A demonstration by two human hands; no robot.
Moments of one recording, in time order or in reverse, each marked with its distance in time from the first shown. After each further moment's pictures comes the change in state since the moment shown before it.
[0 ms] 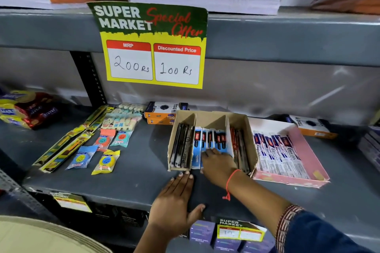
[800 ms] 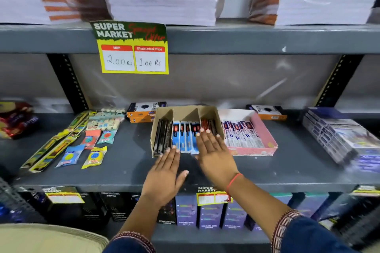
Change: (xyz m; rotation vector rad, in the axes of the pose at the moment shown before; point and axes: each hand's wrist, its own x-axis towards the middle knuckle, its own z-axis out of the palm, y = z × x) left_hand -0.002 0.027 -0.032 0.072 0.020 0.055; right_hand -0.096 0.003 0.010 0.056 0.468 0.162
